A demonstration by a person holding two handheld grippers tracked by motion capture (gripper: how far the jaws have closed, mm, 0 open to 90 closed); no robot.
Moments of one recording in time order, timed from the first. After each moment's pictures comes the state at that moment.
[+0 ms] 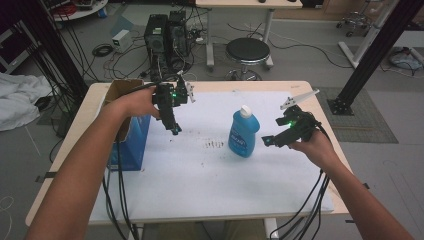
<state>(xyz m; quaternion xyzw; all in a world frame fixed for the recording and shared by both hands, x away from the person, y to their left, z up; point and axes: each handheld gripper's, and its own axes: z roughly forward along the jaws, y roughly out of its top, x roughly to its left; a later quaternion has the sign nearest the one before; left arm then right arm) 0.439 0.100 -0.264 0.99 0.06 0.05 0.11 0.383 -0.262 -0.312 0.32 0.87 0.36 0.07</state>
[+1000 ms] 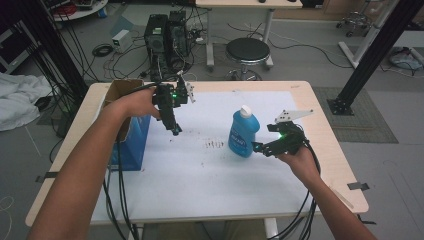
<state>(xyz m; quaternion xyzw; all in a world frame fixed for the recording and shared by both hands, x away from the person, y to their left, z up) 0.441 0.100 -0.268 0.99 0.06 0.05 0.11 0.371 -0.248 -0.362 0.33 0.83 0.45 0.12</state>
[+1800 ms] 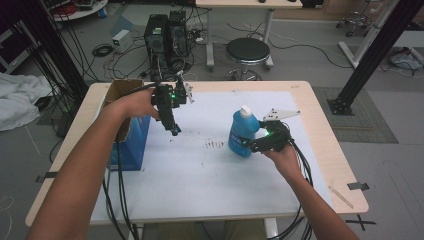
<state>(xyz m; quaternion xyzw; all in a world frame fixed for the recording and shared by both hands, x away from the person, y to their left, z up) 0.442 0.103 -0.270 0.99 0.07 0.05 0.11 0.389 -0.221 -0.382 0.32 0.80 0.49 0.13</state>
